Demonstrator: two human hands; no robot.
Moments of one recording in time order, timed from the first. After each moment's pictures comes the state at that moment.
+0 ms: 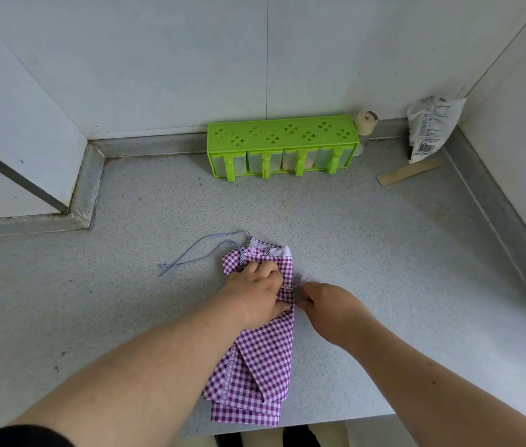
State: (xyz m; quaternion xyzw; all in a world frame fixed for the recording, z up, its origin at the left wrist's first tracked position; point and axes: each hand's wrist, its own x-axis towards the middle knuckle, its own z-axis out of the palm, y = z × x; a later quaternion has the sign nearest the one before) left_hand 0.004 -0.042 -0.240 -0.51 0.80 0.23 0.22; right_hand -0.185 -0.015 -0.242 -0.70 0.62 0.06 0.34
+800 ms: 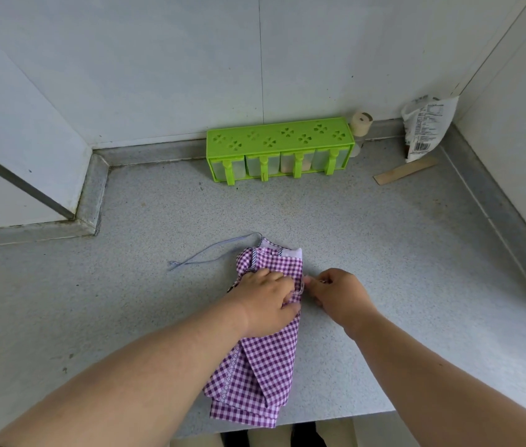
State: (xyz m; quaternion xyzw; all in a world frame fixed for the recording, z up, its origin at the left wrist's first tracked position) left_hand -0.004 -0.029 -0.214 -0.49 0.81 0.31 0.13; right_hand -0.193 -0.025 -0.238 -0.43 0.75 -0.13 0.49
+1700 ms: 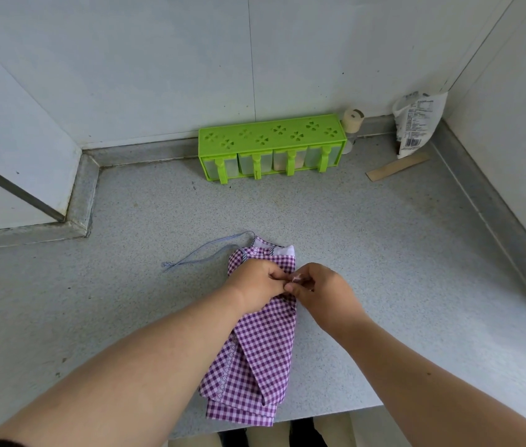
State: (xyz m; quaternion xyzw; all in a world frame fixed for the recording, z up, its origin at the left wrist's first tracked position) left_hand -0.006 -0.047 -0.235 -0.63 0.59 0.50 -0.06; right_hand -0.180 -0.010 -0.228 -0.58 0.67 -0.17 0.43
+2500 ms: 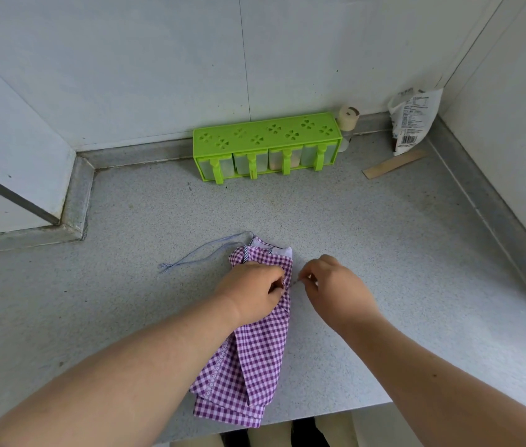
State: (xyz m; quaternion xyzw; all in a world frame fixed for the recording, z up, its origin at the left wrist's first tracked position) left_hand -0.003 -0.037 -0.221 -0.53 0.81 0.25 0.02; right_hand -0.200 -0.014 -0.235 -0.71 0.65 -0.13 0.23
